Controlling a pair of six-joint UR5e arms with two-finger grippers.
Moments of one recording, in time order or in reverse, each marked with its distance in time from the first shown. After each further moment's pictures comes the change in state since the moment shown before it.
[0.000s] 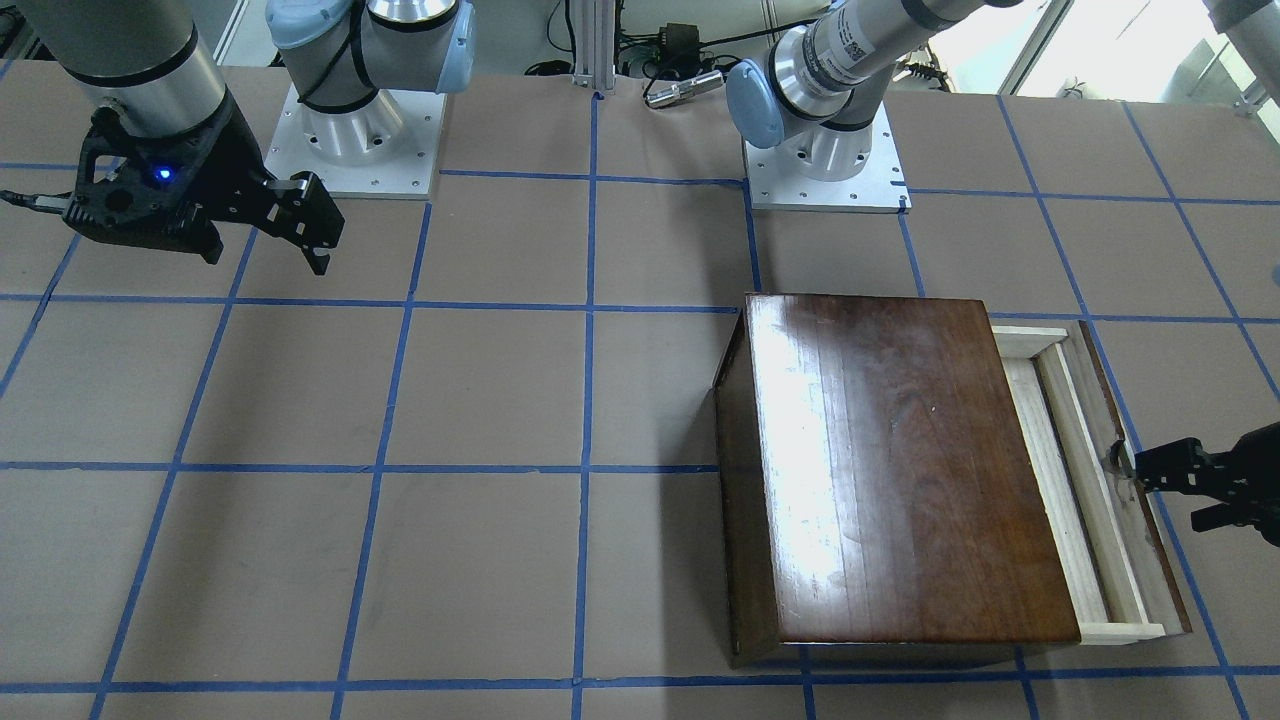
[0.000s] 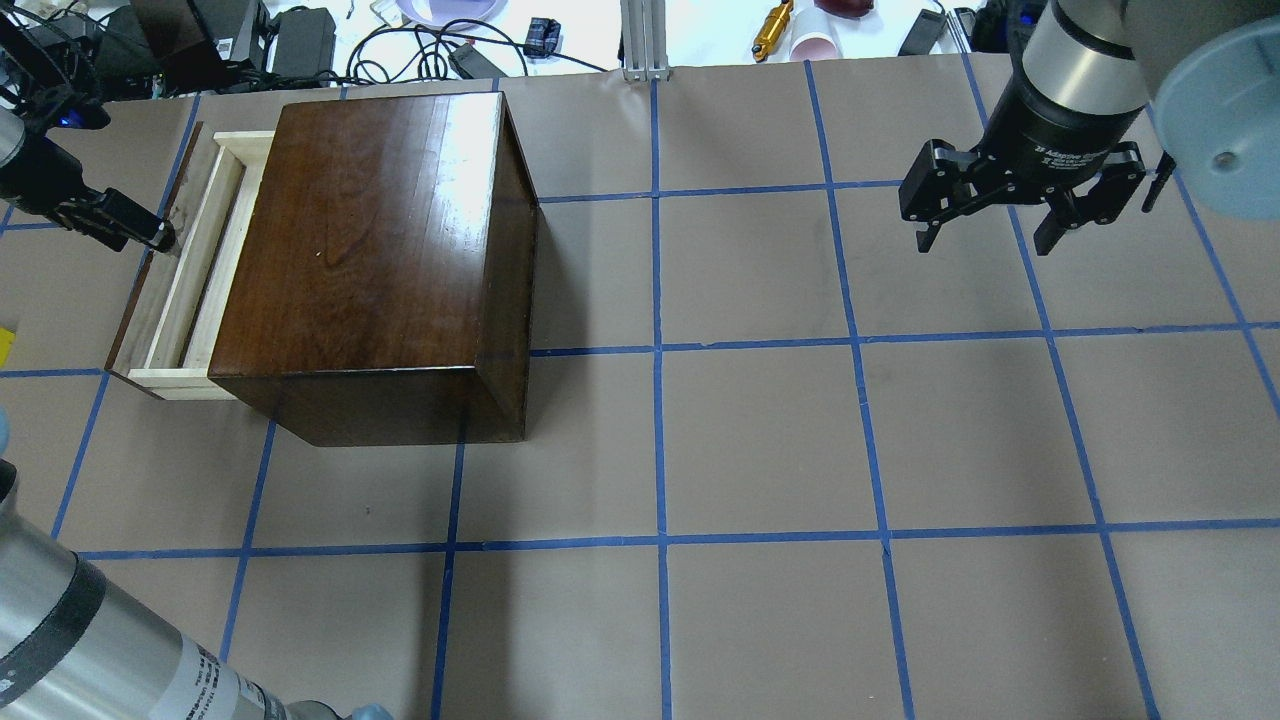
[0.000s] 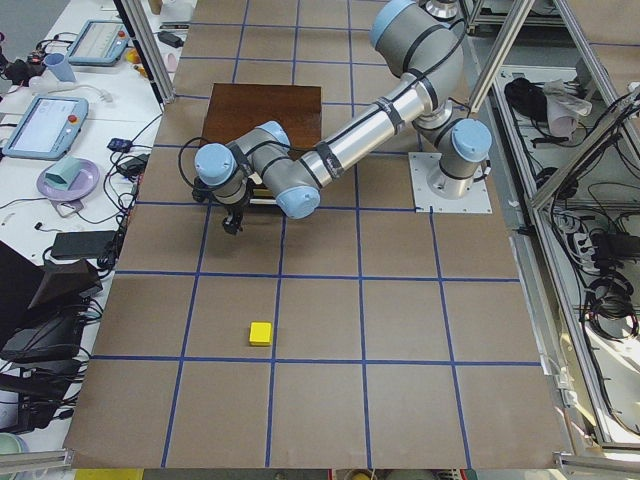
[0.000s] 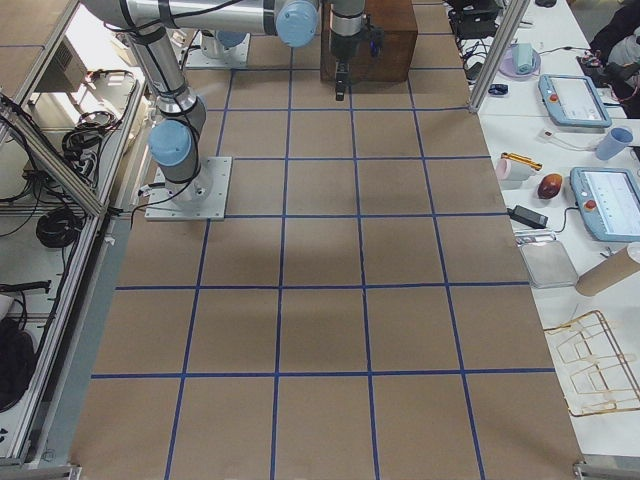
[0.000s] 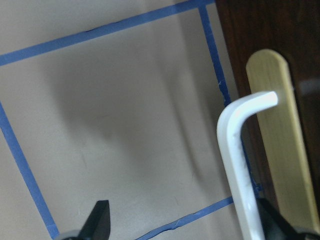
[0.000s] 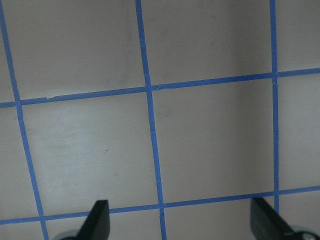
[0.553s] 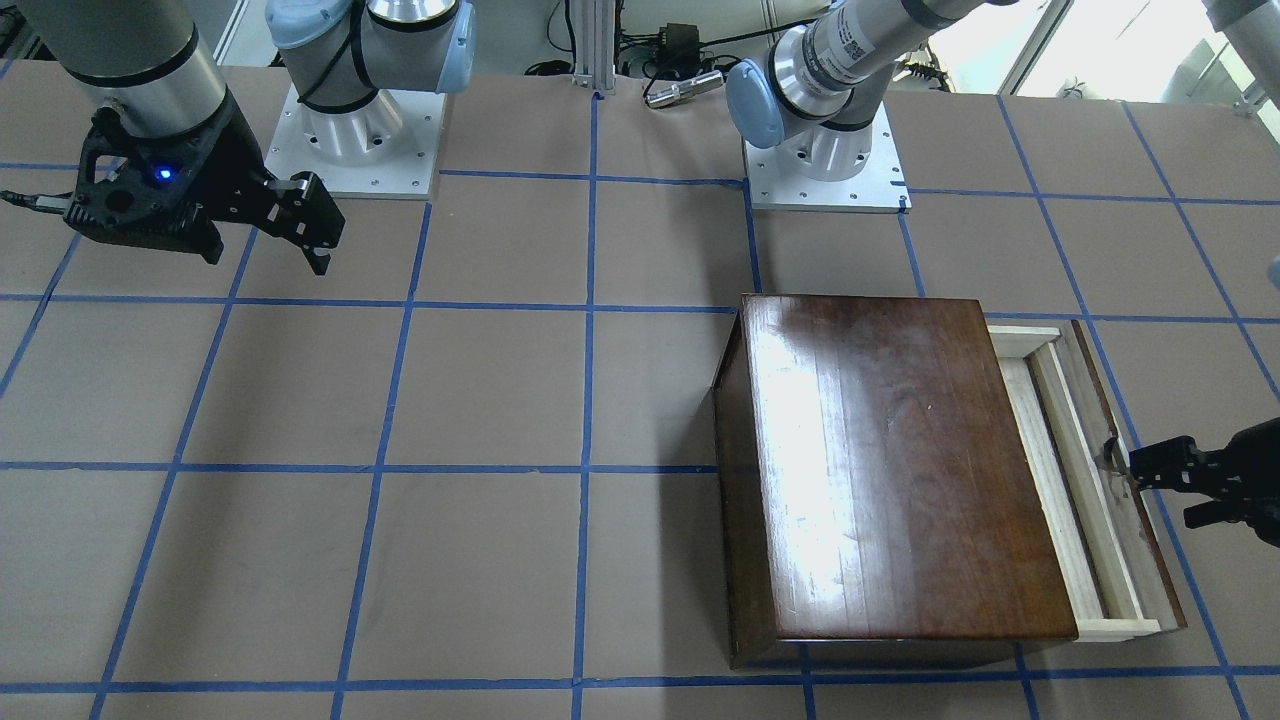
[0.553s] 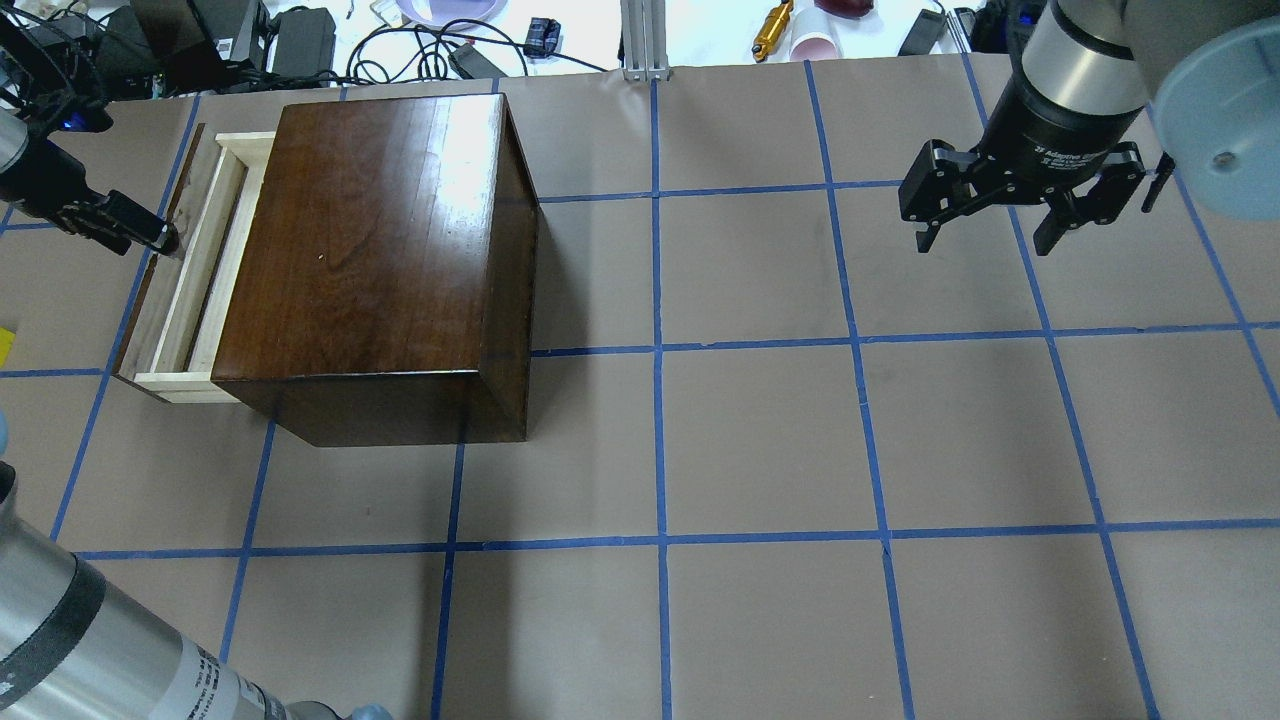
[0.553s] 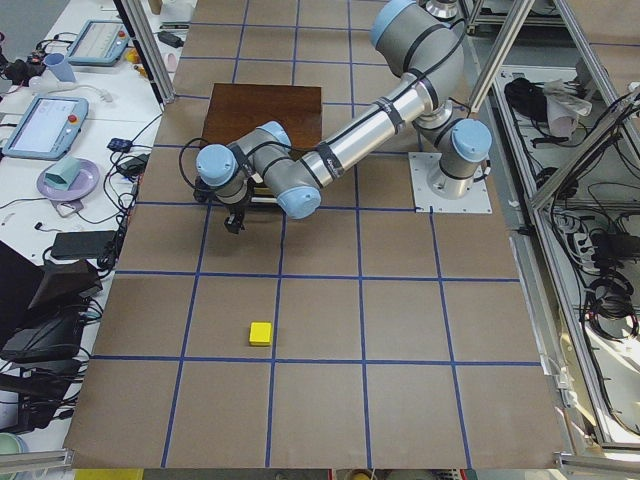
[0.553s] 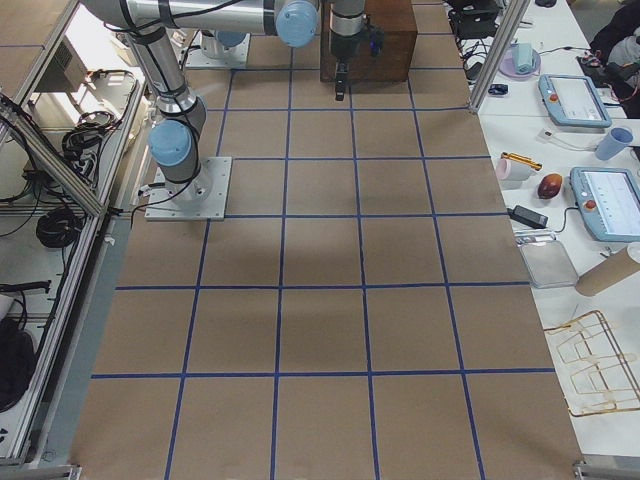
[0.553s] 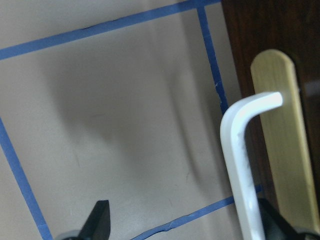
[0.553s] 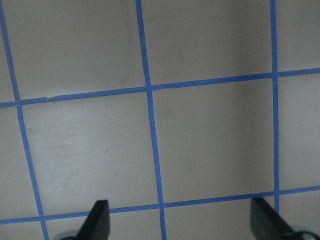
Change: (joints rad) left arm -0.001 0.007 -0.014 -0.004 -0.002 -0.011; right arm 0.000 0.000 0.000 0.000 0.000 0.000
